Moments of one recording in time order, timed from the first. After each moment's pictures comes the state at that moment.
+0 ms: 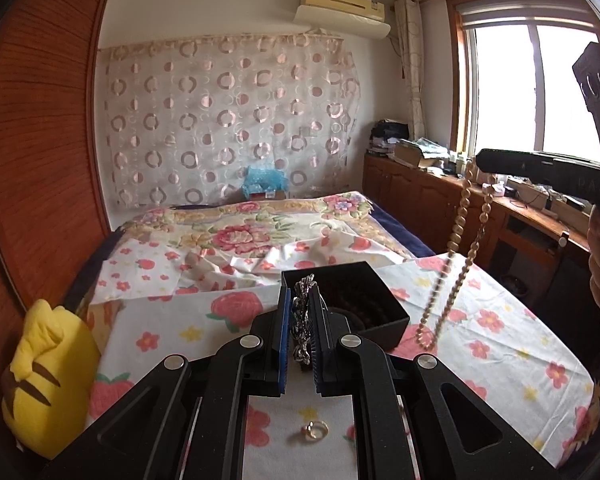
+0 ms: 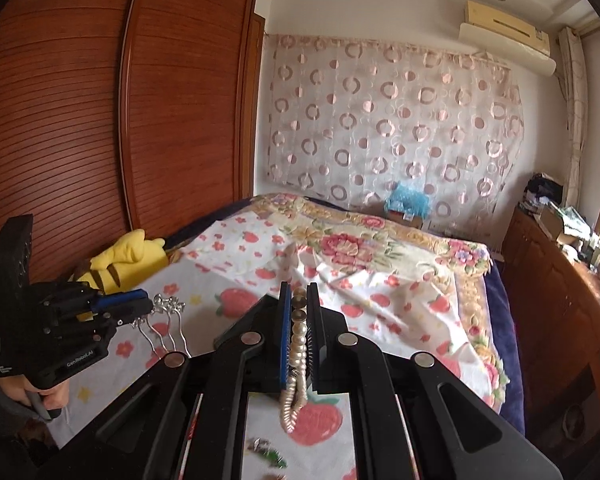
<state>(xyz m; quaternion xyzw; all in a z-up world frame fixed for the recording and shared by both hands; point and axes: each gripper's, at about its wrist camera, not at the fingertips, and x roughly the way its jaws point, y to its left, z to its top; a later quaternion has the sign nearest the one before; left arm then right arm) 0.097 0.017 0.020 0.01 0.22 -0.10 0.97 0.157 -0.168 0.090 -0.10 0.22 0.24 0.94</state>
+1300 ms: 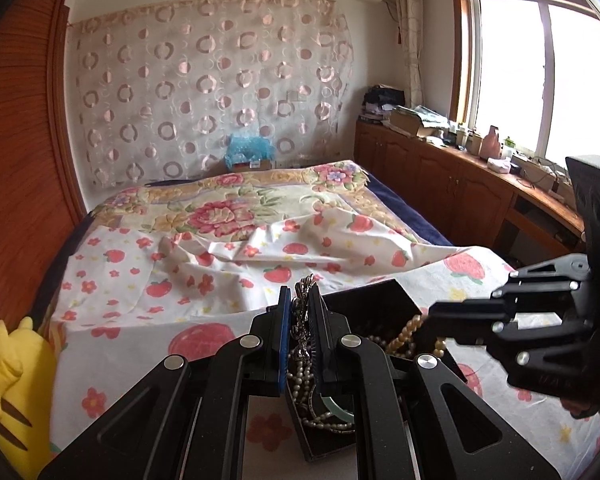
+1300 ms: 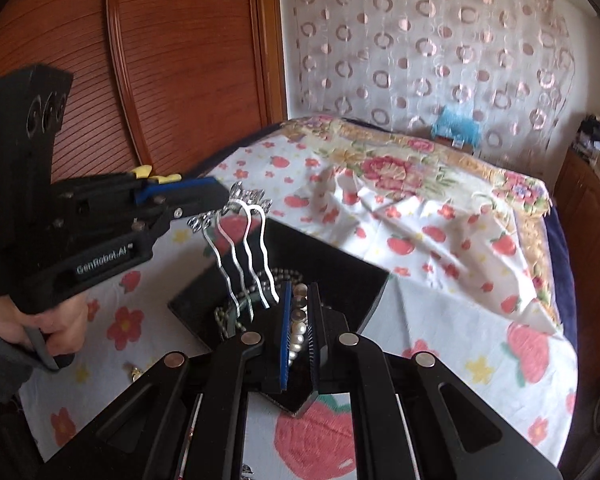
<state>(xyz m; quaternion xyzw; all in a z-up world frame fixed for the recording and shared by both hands) 0.238 -0.004 -0.014 0.02 0.28 -0.13 0.95 0.266 -0.127 -0.048 -0.08 0.36 0.30 0.88</state>
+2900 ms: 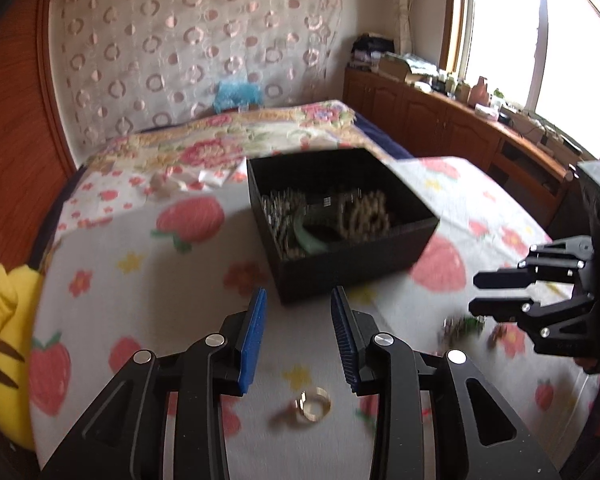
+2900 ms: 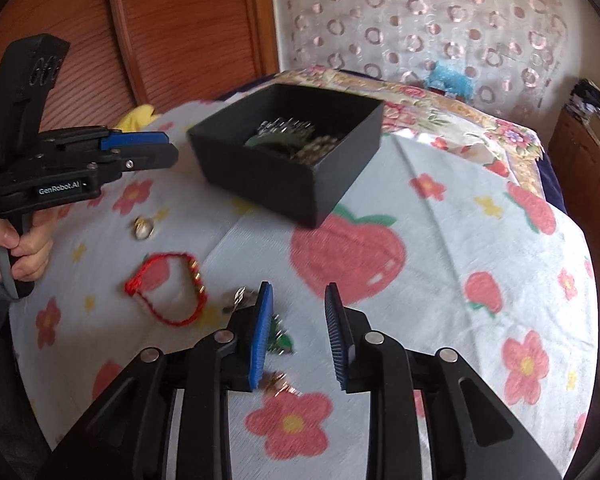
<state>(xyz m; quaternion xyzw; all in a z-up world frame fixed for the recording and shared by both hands) 0.156 0.003 -0.073 0.04 0.38 -0.14 0.91 0.170 -0.170 -0.115 -0.11 0.43 0.29 0.85</state>
